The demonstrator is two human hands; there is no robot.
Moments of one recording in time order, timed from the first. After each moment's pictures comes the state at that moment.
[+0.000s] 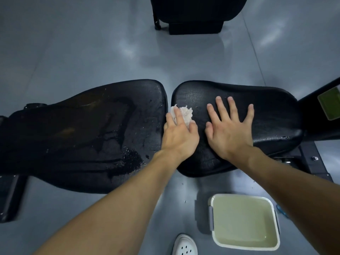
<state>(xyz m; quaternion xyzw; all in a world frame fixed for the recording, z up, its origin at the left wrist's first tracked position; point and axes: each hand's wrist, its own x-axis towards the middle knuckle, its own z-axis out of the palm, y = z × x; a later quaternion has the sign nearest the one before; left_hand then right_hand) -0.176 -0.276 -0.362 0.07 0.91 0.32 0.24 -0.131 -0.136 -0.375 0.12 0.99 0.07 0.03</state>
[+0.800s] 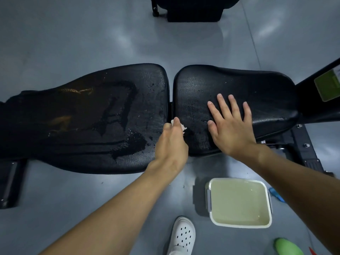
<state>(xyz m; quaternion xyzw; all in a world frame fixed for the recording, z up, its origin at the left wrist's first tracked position) -0.122 -0.322 -0.356 0.10 0.93 0.29 0.18 -0.088 -0.147 -0.374 0.09 0.99 0.01 0.05</state>
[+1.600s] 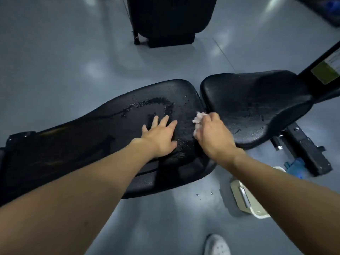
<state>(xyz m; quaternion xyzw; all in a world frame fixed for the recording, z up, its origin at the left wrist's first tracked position) -0.266 -0.495 -0.374 0.39 0.87 0.07 0.29 -0.154 -0.353 -0.363 0.28 0.95 -0.11 0.03</state>
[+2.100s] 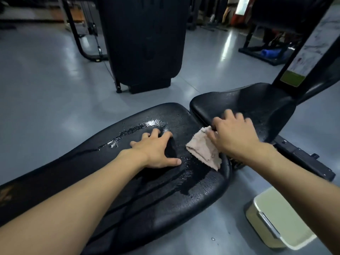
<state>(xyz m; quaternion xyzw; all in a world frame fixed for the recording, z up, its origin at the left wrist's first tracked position) -0.303 -0.498 -0.396 0.46 0.86 0.05 0.20 -0.148 -0.333 -0.367 0.32 0.94 0.07 -0.05</state>
